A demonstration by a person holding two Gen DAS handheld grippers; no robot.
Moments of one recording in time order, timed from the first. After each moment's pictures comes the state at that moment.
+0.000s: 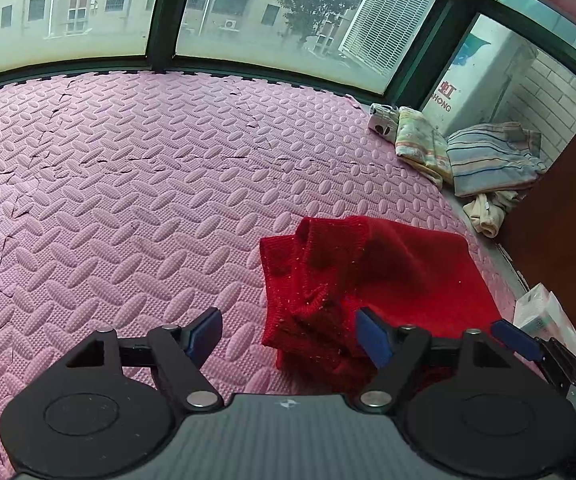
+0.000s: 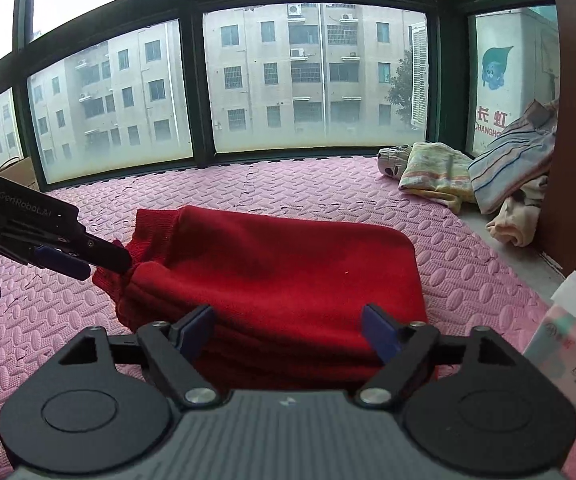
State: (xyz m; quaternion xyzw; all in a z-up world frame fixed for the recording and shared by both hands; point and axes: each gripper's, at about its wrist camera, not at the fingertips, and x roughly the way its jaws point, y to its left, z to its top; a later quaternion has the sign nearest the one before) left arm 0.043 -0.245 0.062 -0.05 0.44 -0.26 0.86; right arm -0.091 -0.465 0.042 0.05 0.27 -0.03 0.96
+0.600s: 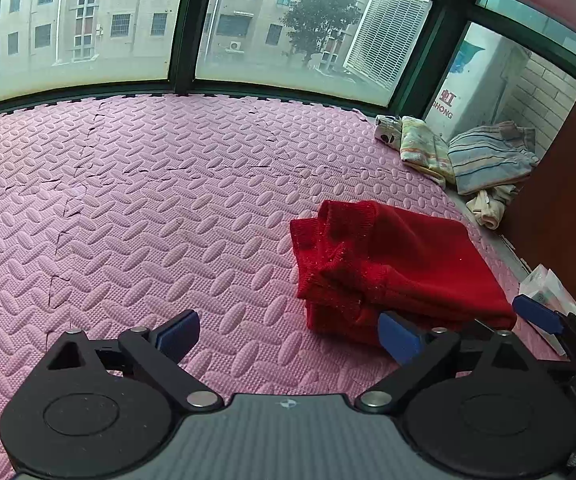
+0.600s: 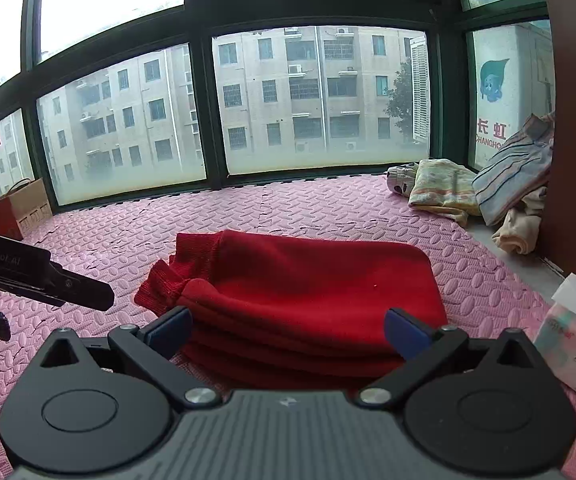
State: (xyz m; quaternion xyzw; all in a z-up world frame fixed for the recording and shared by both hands) left arm -0.002 -0.209 0.076 -0.03 0.40 -0.24 0.88; right arm -0.108 -0.440 0.056 0.06 0.24 -0.03 0.97
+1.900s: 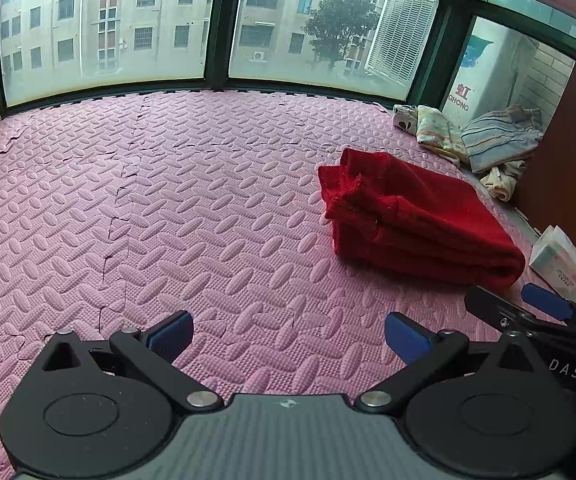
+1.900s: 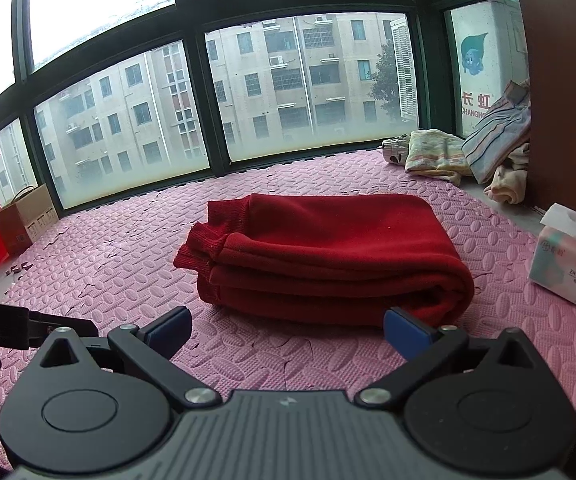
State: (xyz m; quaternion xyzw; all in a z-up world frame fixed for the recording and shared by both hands) left arm -0.074 -0.181 0.062 0.00 0.40 -0.21 0.89; right arm -0.150 -0.407 0.047 0.10 0.26 -0.06 0.96
